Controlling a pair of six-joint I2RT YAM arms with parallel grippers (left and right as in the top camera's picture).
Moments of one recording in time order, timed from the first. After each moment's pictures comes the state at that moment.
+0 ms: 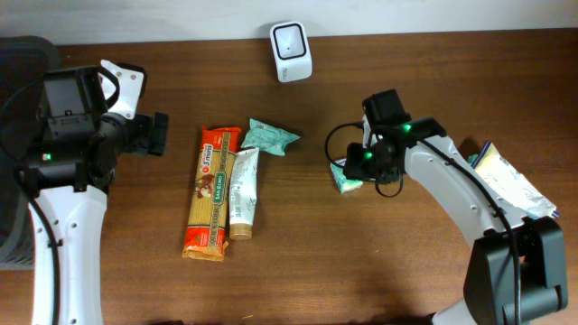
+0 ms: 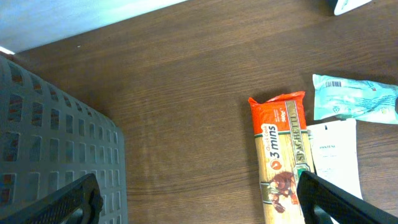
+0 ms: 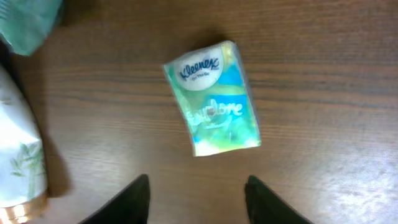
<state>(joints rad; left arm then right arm) 0.10 1.39 1.48 -0.92 0.01 0.33 0.26 1.71 1.23 -0.84 -0.20 0.39</state>
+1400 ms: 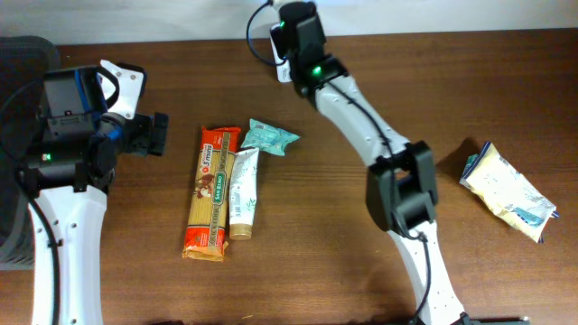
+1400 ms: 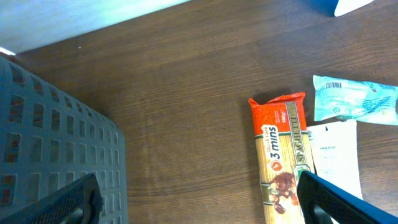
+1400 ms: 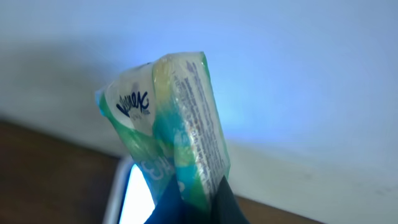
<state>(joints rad) 0.10 1.39 1.48 -0.91 0.01 0.33 0.46 2.50 2.25 -0.10 0.39 -0.22</state>
